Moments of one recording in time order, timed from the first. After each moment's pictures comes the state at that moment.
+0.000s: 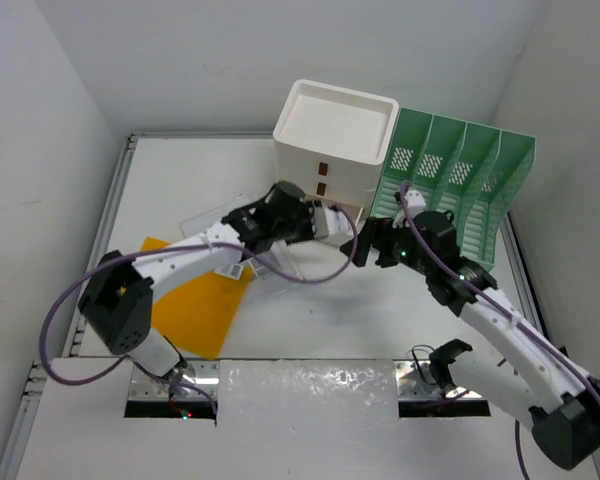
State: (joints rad) left arm -0.80 1.51 1.09 -0.25 0.07 0.73; right arm 0.48 0.93 0.64 -0.17 -0.26 0.50
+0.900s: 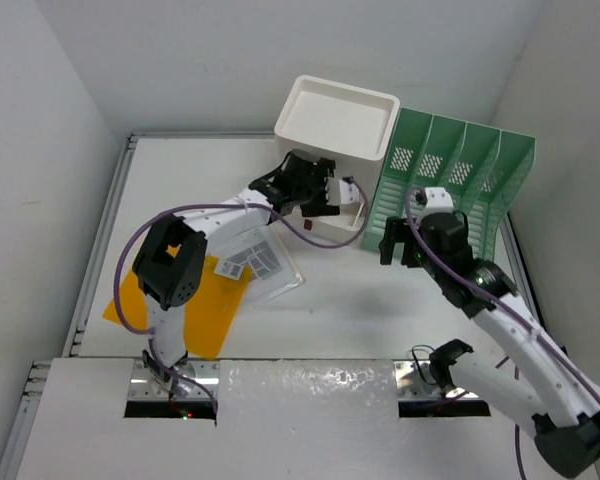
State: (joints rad) left arm -0.64 1.95 1.46 -0.14 0.12 1.03; right arm 0.48 0.76 0.75 -0.57 0.25 0.33
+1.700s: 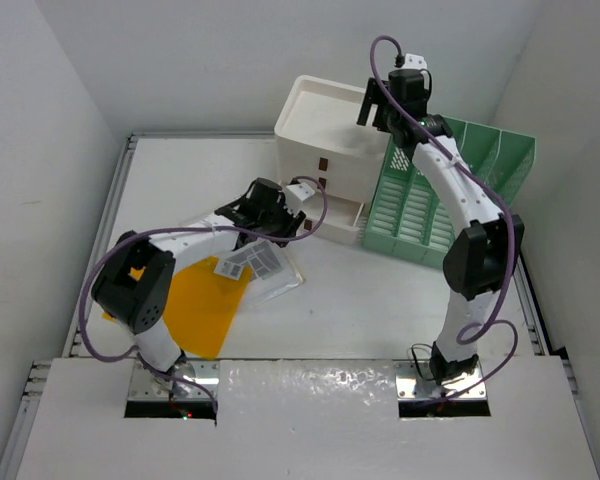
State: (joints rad) left arm -0.57 1.66 1.06 -0.16 0.15 0.20; right arm 0.25 1.91 1.89 -0.42 0.25 0.30
